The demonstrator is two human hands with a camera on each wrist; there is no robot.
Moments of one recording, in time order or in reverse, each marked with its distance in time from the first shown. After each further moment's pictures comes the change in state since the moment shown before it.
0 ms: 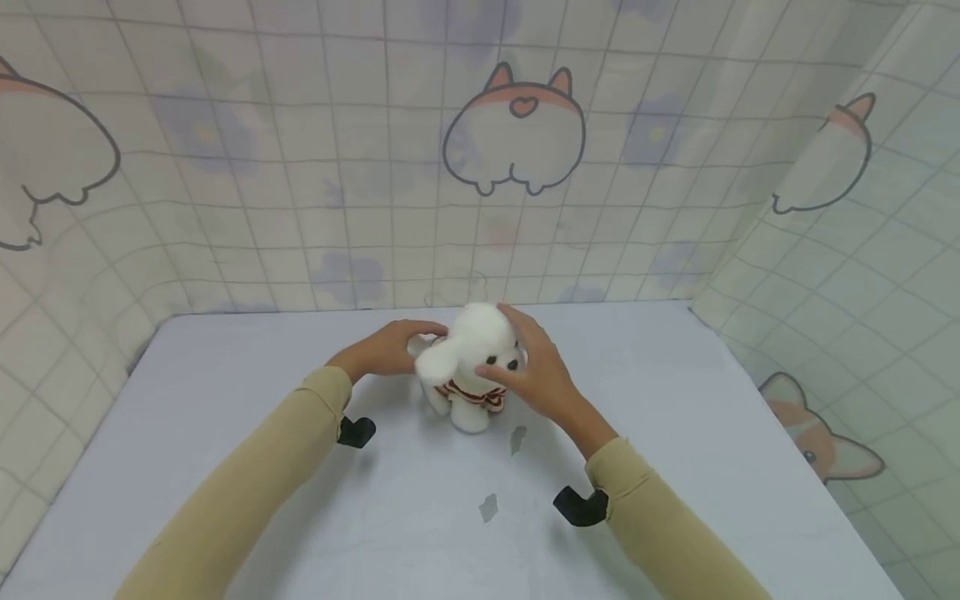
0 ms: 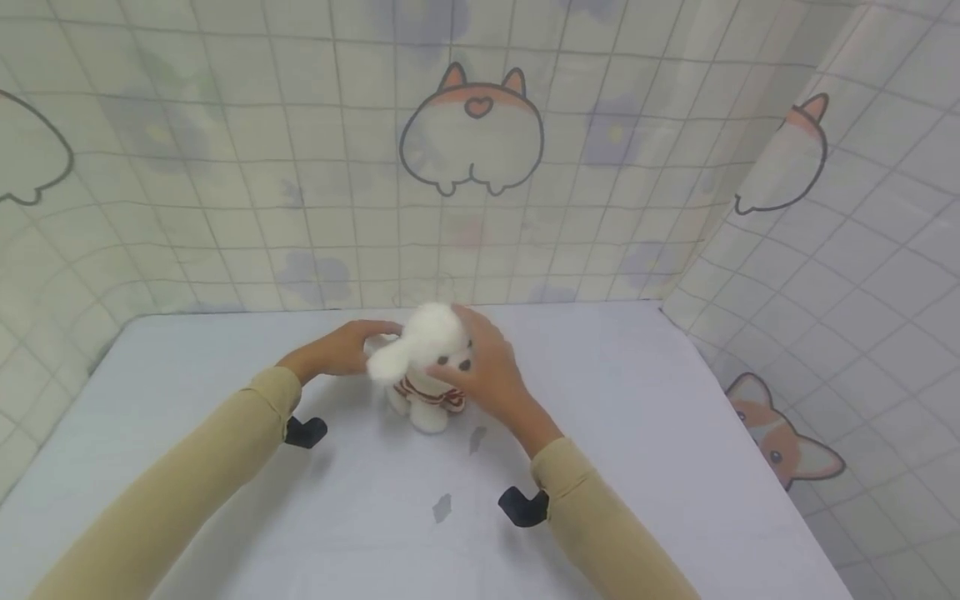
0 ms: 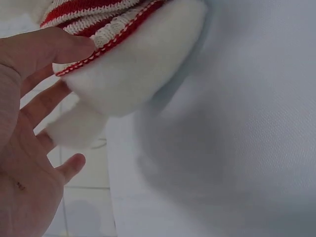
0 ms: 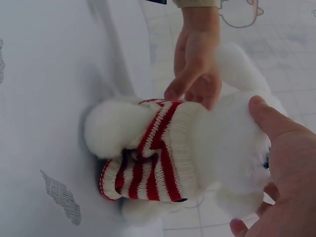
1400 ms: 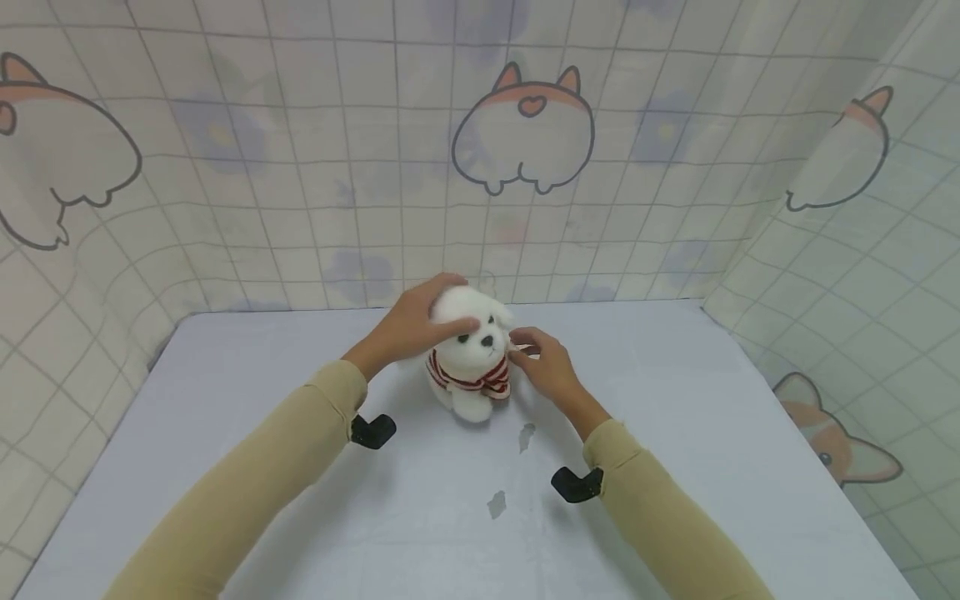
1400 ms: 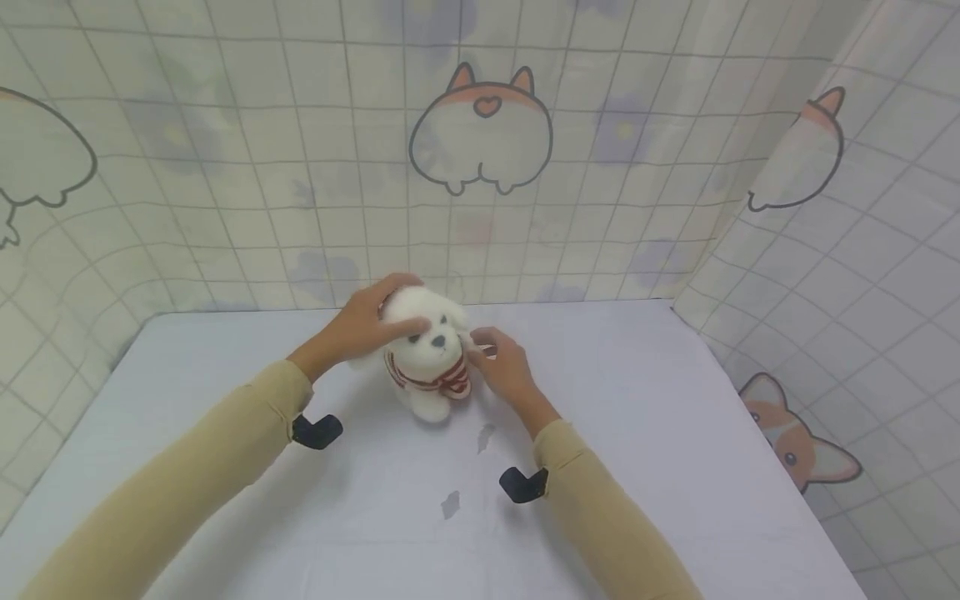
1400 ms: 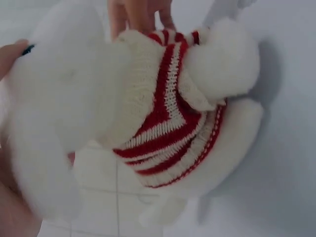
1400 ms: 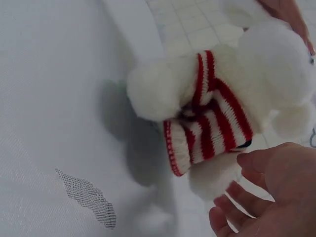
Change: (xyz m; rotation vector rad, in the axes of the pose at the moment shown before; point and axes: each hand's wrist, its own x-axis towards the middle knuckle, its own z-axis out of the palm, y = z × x) left_hand -0.011 0.065 -0.015 -0.120 0.319 0.022; right_hand 0.021 0.051 0.024 0.089 -0.025 0.294
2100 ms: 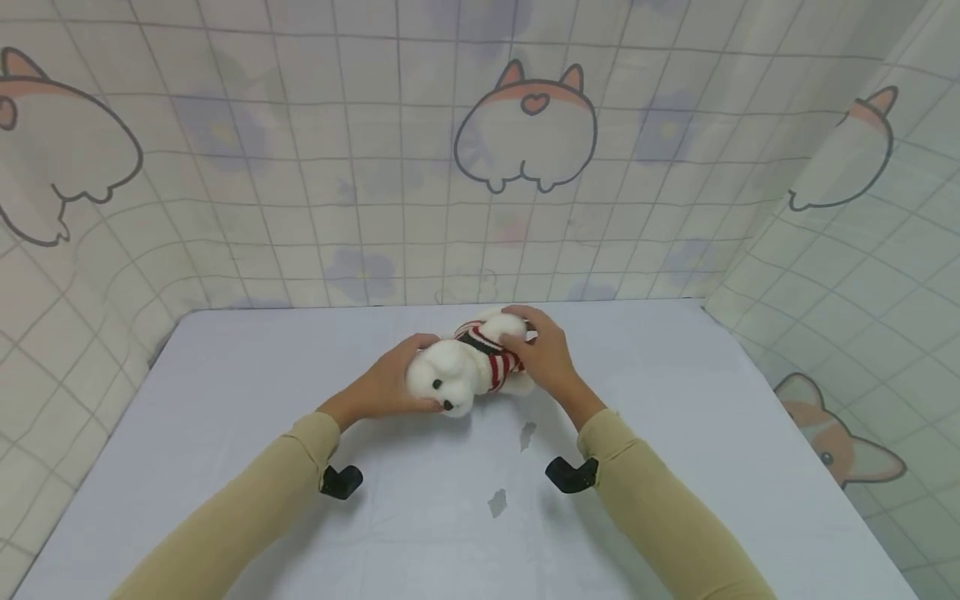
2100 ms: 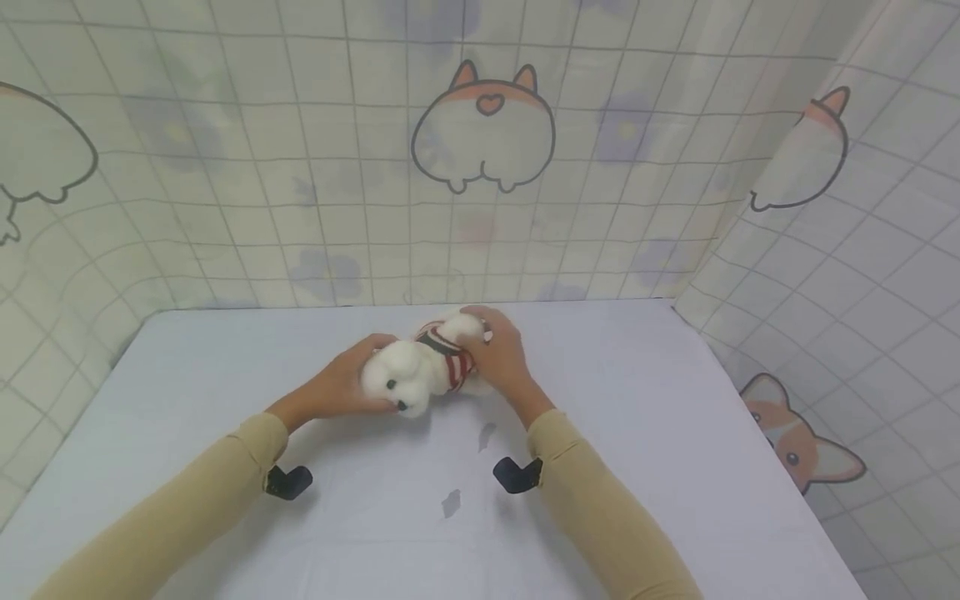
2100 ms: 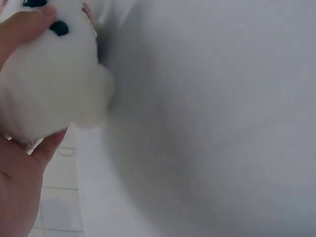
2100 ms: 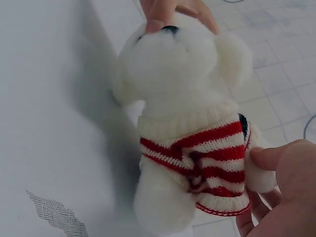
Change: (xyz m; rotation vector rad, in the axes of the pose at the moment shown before) left_hand -0.051 -0.077 0.031 -0.007 -0.086 0.104; right_hand 0.006 -0.023 -0.003 0.044 0.091 -0.114
